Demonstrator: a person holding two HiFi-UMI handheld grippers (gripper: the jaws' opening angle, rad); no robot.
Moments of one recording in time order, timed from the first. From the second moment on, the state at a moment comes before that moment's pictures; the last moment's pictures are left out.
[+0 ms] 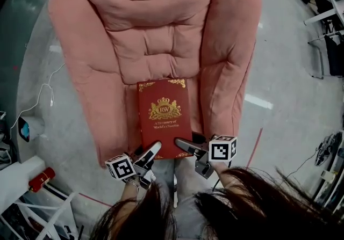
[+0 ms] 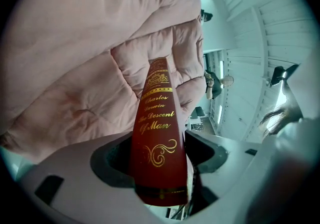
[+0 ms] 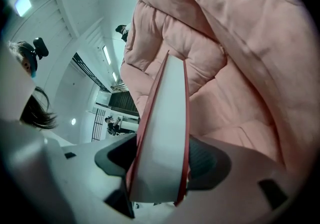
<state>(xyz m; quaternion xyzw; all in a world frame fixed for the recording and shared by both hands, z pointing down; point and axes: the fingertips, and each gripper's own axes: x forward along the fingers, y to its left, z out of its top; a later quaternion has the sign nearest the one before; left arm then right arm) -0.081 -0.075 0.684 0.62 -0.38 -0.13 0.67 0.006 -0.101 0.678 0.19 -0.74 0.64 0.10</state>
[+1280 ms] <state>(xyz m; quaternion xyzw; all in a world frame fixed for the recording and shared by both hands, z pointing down) -0.079 -0.092 0.765 0.57 -0.42 -0.12 0.70 0.008 -0.129 0.754 0.20 -0.70 0.68 0.10</state>
